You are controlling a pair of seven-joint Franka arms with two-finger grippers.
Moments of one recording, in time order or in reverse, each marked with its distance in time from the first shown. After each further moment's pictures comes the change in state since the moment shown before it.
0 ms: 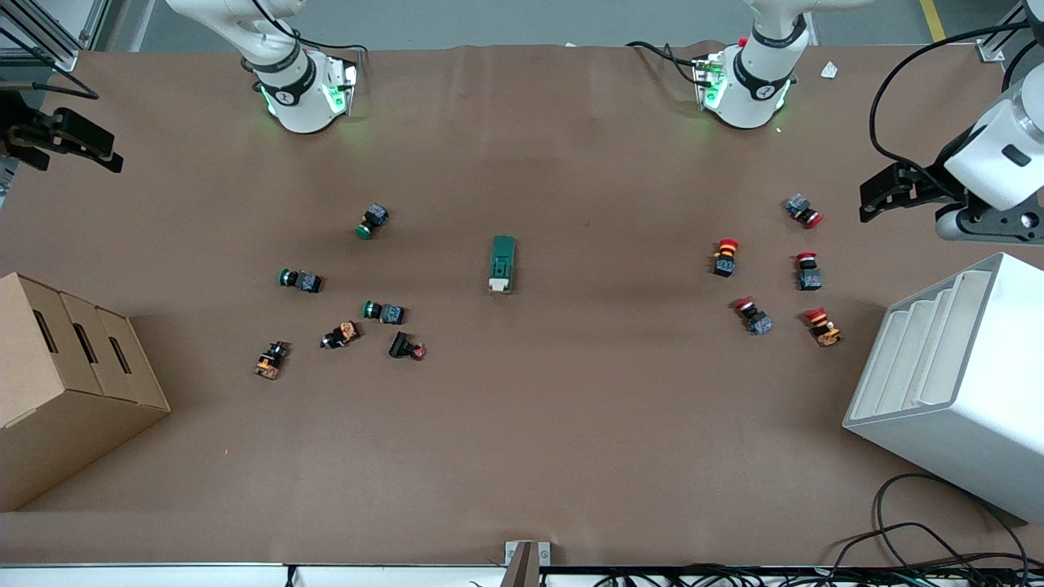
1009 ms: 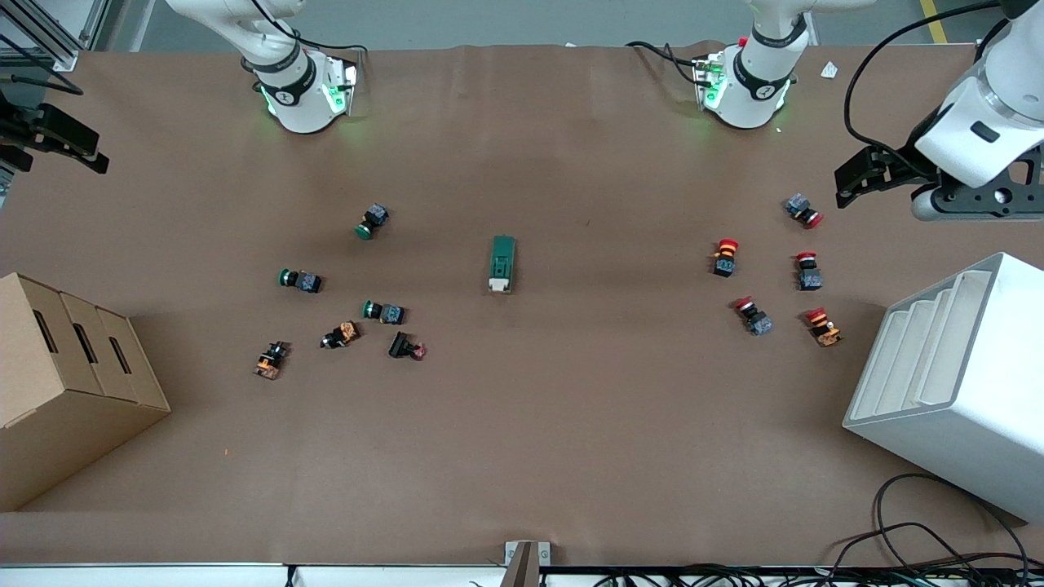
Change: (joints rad) left arm -0.035 -0.039 -0.026 -0.028 -0.003 0.000 -0.120; right arm -0.003 0.054 -0.001 0.096 0.000 -0.035 -0.007
